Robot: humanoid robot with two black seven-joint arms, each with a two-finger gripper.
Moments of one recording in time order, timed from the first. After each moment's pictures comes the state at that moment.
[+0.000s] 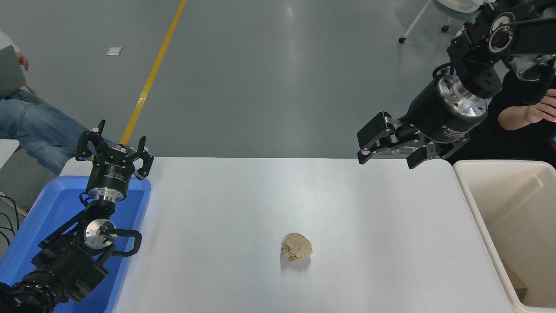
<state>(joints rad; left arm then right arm) -0.61 0.22 -0.90 -0.40 -0.07 -0.57 -0.53 2.32 -0.35 -1.17 1.46 -0.06 0.77 -0.01</state>
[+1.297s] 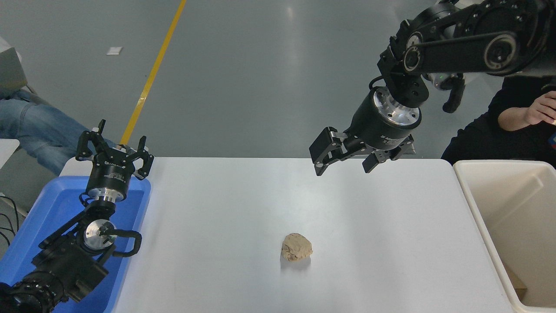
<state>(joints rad) -0.61 0.22 -0.90 -0.40 -0.07 -0.57 -0.53 2.18 -0.06 -1.08 1.25 0.02 0.76 -0.01</state>
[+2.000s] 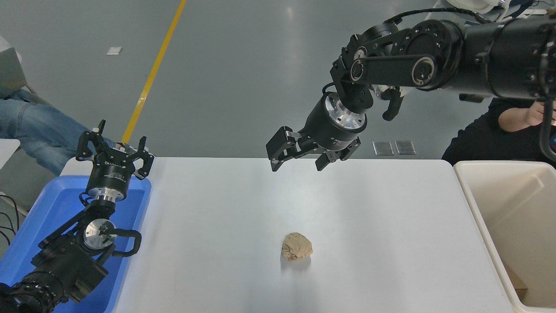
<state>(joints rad) -0.61 0.22 -0.90 -0.40 -0.07 -0.57 -0.53 1.92 0.00 -0.94 1.02 0.02 0.75 0.00</state>
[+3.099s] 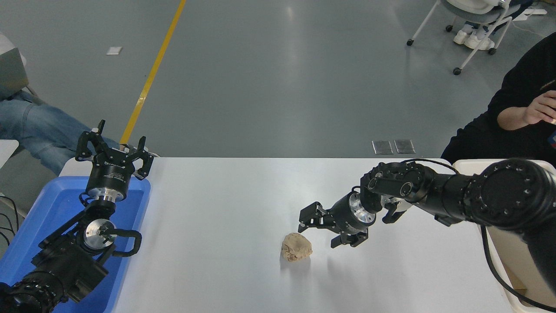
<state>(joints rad) -0.61 0.22 -0.90 -0.40 -0.07 -0.57 -0.53 1.20 0.00 -0.83 0.66 0.01 0.60 0.00</state>
